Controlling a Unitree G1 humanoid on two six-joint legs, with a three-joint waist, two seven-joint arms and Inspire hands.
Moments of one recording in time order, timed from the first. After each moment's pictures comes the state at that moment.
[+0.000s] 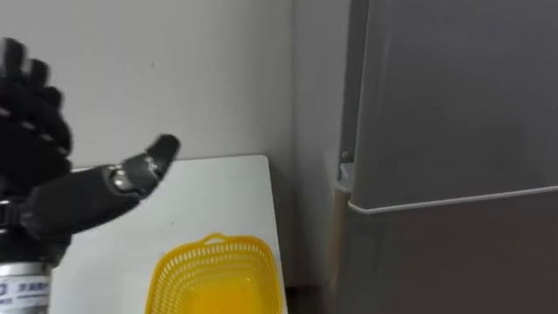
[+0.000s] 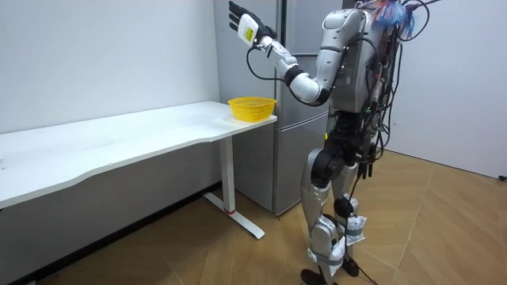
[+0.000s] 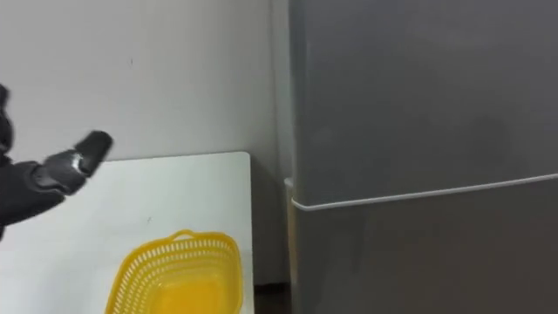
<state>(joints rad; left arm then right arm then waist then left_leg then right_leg) -0.09 0.26 0.10 -0.56 -0.36 0.01 0.11 0.10 -0.26 -0.02 1.25 -0.40 0.13 0.16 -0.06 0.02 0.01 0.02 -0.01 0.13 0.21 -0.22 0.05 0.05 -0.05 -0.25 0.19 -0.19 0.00</state>
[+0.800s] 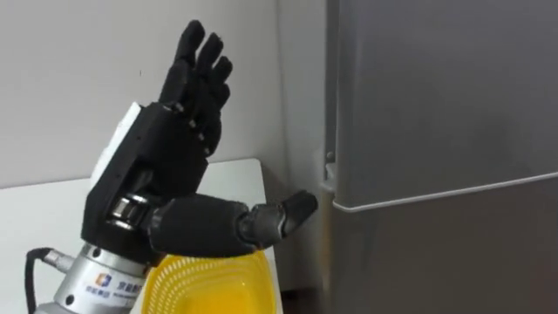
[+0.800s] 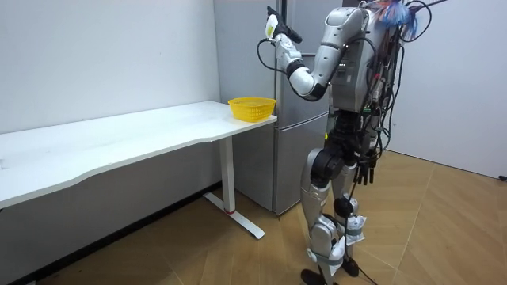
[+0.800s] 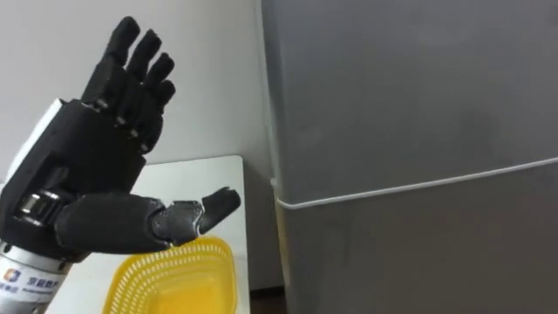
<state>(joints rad) -0.16 0.26 -0.04 -0.57 -0.37 0.07 -0.17 0.09 -0.26 -0.02 1.29 -0.39 0.15 0.19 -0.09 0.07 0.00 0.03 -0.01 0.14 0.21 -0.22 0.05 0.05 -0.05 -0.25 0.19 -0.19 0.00</state>
